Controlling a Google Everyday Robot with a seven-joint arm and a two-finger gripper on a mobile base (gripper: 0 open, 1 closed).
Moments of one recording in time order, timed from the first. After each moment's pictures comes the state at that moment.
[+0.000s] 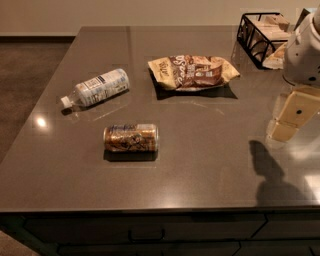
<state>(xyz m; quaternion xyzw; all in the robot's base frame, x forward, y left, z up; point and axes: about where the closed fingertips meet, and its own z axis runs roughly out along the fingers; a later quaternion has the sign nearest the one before) 0.438 -0.216 0.976 -0.60 0.78 -0.03 0.16</state>
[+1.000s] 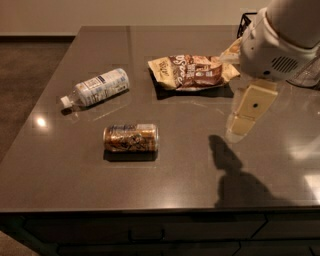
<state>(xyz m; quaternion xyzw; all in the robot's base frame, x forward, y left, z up) 0.454 -0.142 0.977 -0.66 0.73 0.01 0.20</state>
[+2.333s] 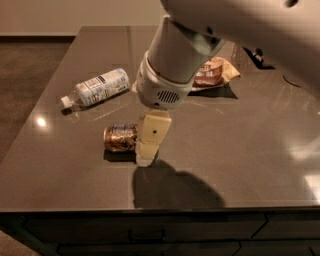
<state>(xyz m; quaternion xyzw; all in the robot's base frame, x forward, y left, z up) 0.452 0.022 0.919 -0.72 0.66 0.10 0.19</state>
